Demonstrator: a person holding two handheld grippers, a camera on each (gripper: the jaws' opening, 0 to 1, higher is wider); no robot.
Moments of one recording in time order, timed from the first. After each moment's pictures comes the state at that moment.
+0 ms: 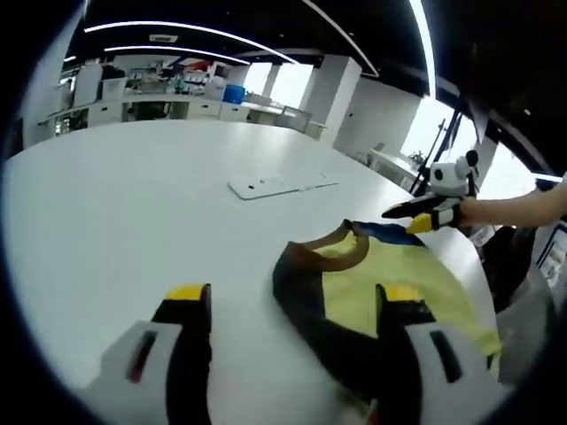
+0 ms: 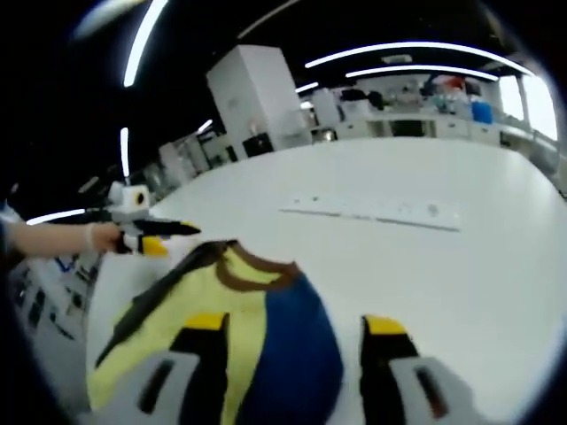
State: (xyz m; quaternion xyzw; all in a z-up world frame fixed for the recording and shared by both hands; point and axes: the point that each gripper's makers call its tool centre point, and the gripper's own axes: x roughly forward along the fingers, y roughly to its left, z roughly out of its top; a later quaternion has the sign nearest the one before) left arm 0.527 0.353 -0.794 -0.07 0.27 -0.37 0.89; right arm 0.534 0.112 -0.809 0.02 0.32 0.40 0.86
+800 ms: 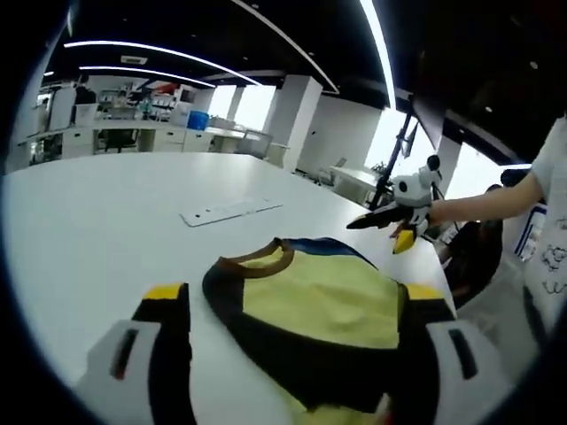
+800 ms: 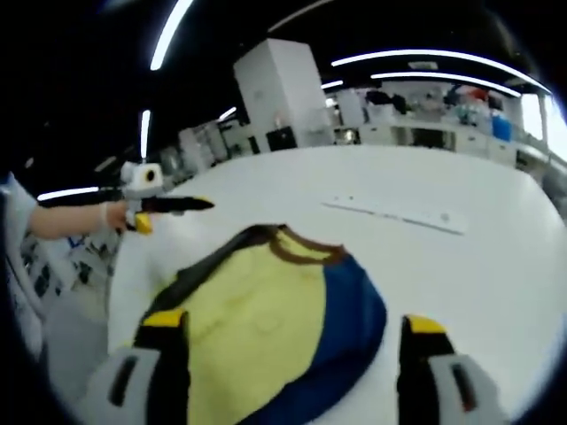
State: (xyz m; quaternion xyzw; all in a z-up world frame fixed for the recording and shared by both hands) left arm 0.449 0.330 -0.739 -0.07 0.21 -0.43 0.88; right arm 0.457 0.100 -0.774 -0.01 0.32 0.43 0.85
